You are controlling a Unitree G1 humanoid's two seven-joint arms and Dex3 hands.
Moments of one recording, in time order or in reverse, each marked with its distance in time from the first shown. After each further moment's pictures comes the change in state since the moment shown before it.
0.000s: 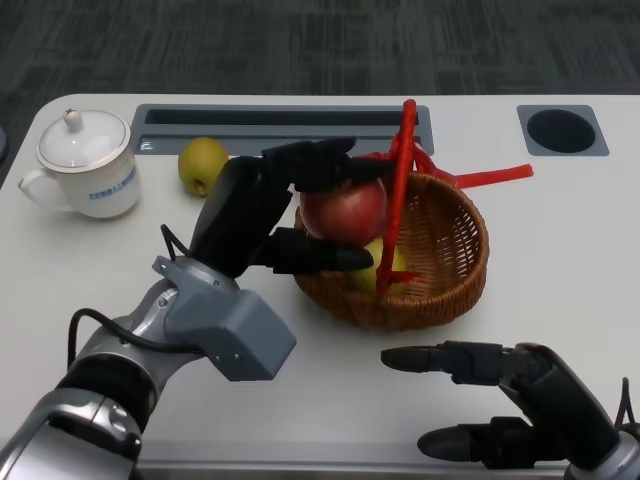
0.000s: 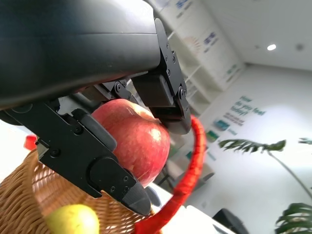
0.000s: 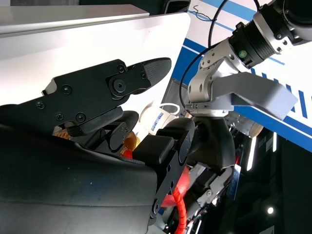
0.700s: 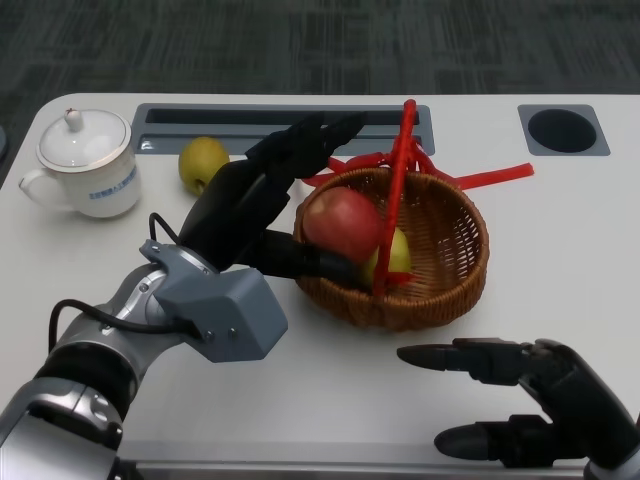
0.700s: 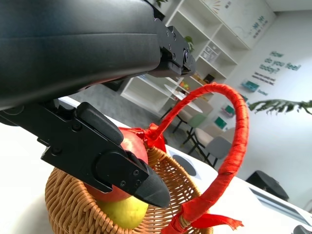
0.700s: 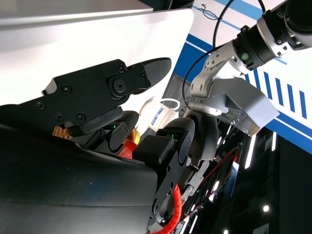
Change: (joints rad) left arm -0.018 0.056 -0.010 -0.011 -0.016 0.081 -0.193; right arm 0.016 -0.049 -0.023 -0.065 -0.008 -0.009 -0.018
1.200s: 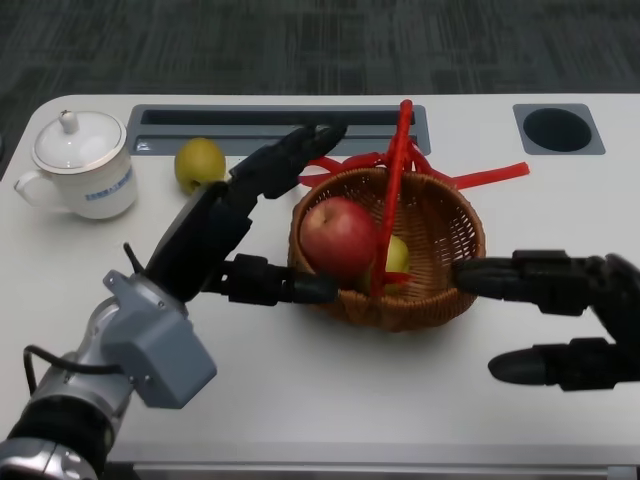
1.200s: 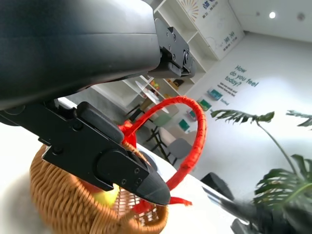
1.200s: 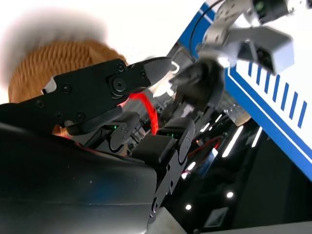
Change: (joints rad) left arm 0.191 0.031 0.086 -0.178 -0.262 -0.151 -0.257; right arm -0.150 -0.145 -0.096 -0.048 -0.027 -0.059 -0.024
